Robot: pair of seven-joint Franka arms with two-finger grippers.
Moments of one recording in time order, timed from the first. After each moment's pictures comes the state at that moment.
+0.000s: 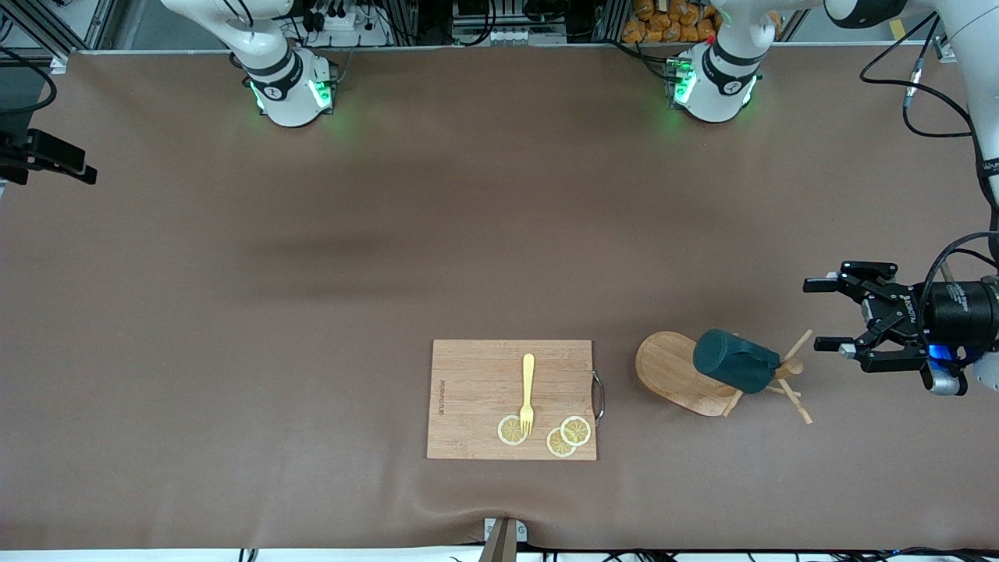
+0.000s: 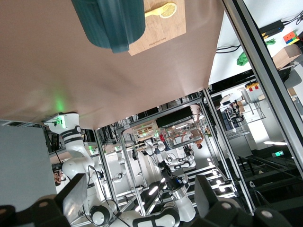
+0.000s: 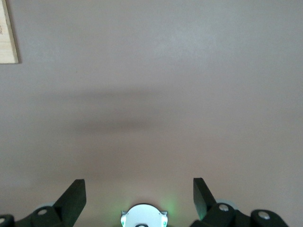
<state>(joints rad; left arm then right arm) 0.05 0.60 0.22 -1.18 -1.27 1.30 -0.89 -0.04 0.01 -0.06 -1.48 0.01 1.32 -0.09</state>
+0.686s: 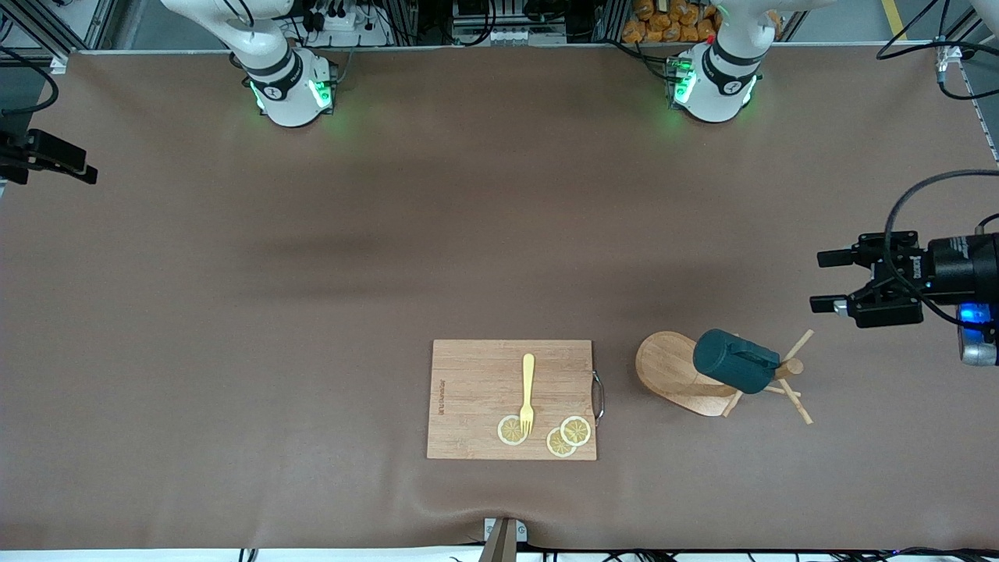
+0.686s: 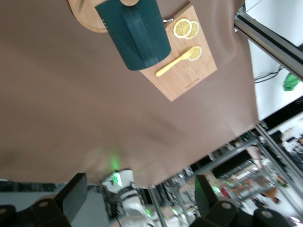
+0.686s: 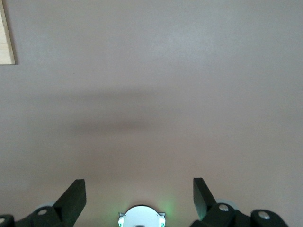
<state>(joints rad) -0.02 0.45 0.21 -1.18 -0.88 1.33 -0.74 -0.04 0.01 -0.06 -1.48 0.00 1.35 -0.09</state>
